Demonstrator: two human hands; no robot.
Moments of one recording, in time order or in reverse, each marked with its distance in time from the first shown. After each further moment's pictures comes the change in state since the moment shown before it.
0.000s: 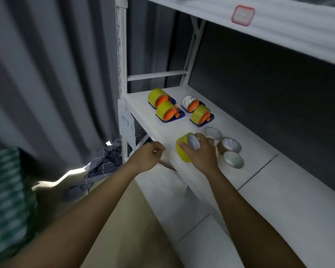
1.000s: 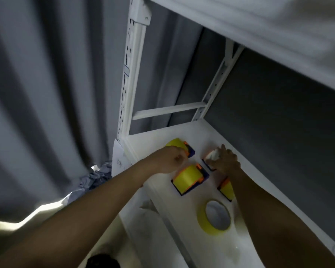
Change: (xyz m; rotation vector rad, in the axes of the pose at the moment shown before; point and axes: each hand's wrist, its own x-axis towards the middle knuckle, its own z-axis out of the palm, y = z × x) left_hand 0.298 -0.031 -0.110 0.100 -0.272 0.241; right_hand 0.339 -0.024 0.060 -0.586 -0.135 0.228
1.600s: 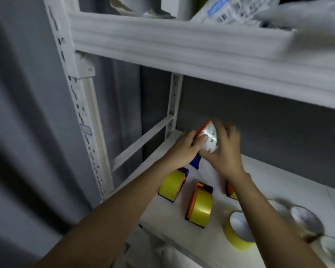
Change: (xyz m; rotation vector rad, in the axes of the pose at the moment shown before) left_hand 0.100 0.042 -0.057 -0.271 -0.054 0.305; right_hand -0.037 -0.069 -0.048 0.232 0.881 -0.281
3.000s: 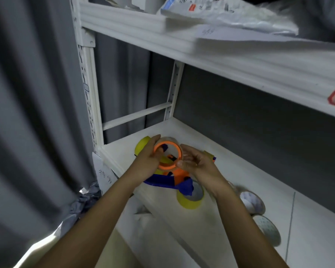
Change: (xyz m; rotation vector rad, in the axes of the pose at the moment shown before) left_hand -0.141 0.053 0.105 -0.224 0.399 -0.283; right_hand -0.106 0.021 -0.121 1.006 -0.745 0.454
